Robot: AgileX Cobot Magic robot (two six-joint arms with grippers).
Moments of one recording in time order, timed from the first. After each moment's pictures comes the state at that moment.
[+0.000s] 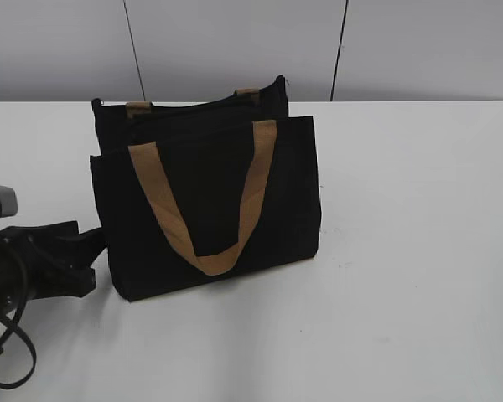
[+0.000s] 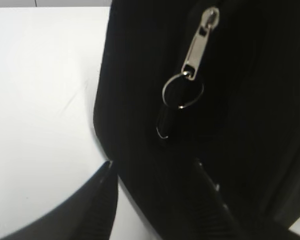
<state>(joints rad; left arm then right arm) -0.40 1.75 -0.18 0.01 -1.09 -0.01 -0.06 -0.01 -0.49 0.06 1.09 -0.09</state>
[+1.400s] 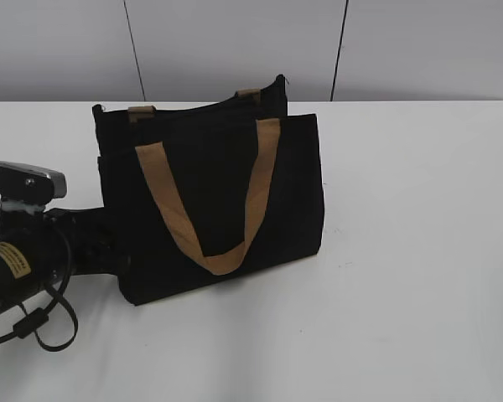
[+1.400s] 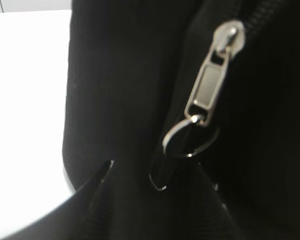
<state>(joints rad) -0.40 1.90 -0.35 0.08 -1.07 -0.01 -0.06 -0.01 -0.49 0.06 1.09 -0.09</state>
